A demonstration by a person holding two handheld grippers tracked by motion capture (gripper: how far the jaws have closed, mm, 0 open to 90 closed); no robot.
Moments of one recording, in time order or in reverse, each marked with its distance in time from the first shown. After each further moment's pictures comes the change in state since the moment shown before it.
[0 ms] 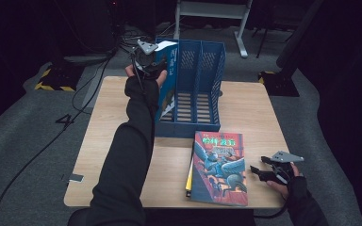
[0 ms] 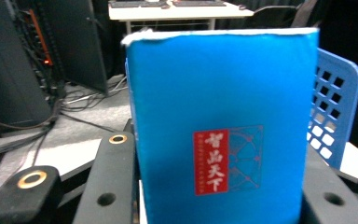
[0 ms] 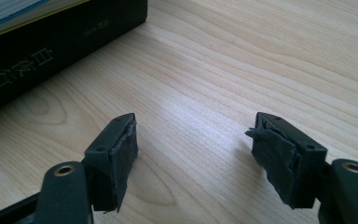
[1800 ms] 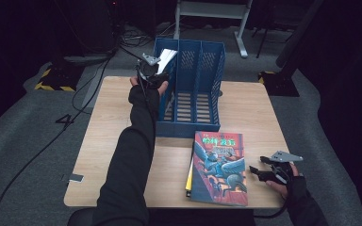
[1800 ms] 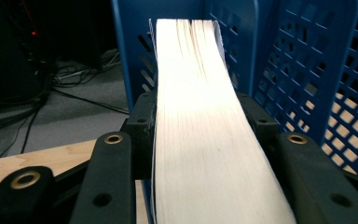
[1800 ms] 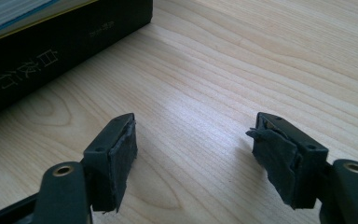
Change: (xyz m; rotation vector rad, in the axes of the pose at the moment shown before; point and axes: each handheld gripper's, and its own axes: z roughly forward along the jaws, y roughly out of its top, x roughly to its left) left arm 0.011 -0.047 0.036 0.103 -0.037 0.000; right arm 0.001 0.001 0.002 0.001 0.010 -0.006
